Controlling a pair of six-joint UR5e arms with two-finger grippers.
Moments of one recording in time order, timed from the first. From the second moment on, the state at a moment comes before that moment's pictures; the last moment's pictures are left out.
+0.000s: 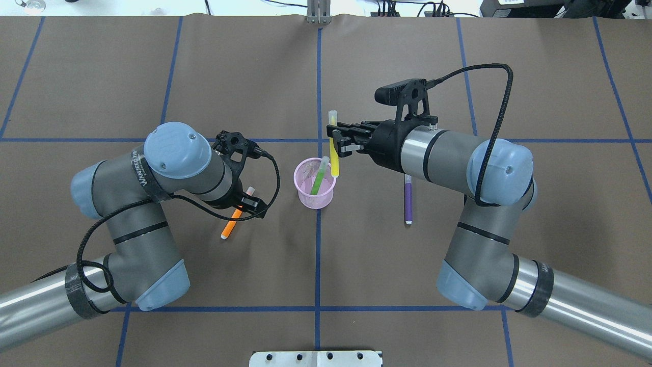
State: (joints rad) left arm -0.54 -2.08 -1.71 -1.75 -1.92 -0.80; right arm 0.53 -1.10 1.73 -0.60 1.54 0.95
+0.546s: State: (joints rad) left arm -0.54 -2.10 -1.67 -1.75 -1.91 -0.80; right arm 0.51 -1.05 1.66 -0.60 1.49 0.95
